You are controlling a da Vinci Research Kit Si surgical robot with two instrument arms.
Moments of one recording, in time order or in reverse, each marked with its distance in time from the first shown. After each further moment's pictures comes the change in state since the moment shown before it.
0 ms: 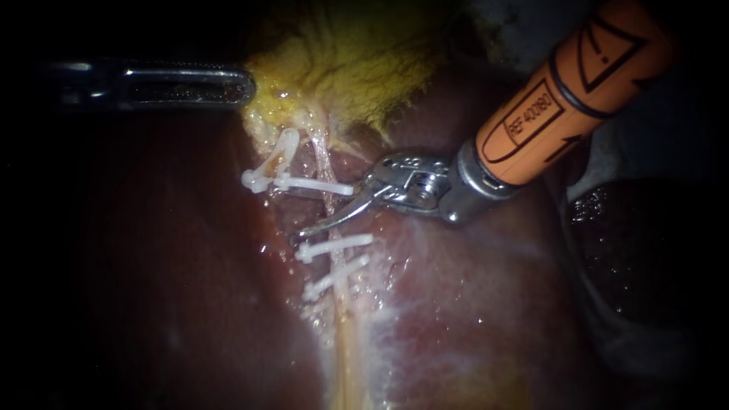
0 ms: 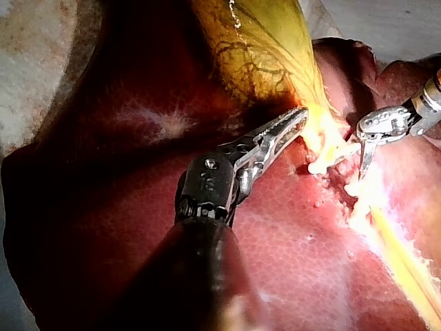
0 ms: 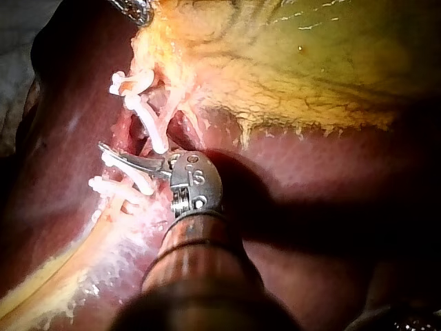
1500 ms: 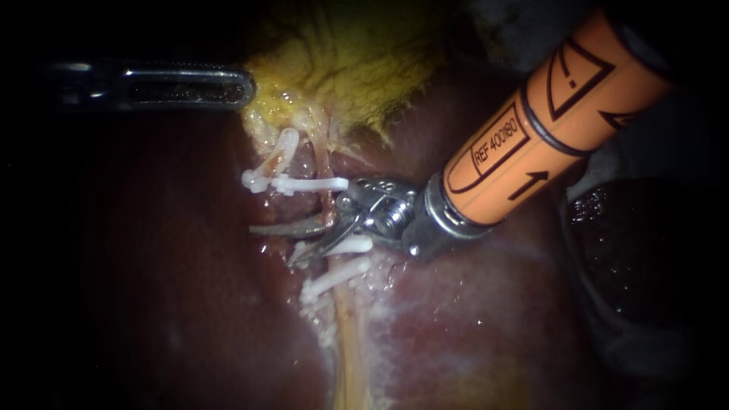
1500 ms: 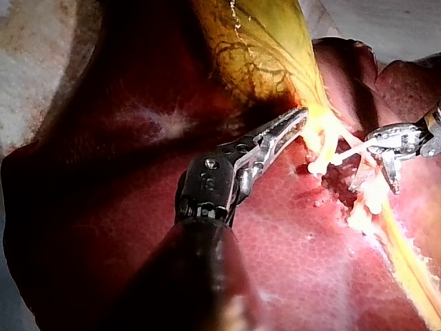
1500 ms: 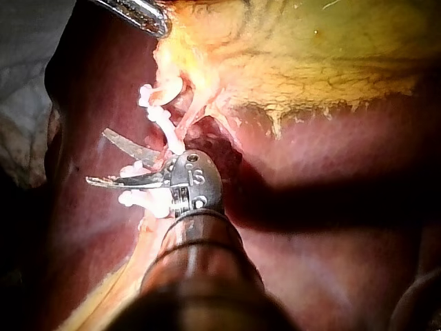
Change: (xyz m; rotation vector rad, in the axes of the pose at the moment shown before) right arm 0.003 -0.004 0.003 0.281 0.159 -0.032; left arm 0.000 0.000 0.000 0.000 0.000 0.000
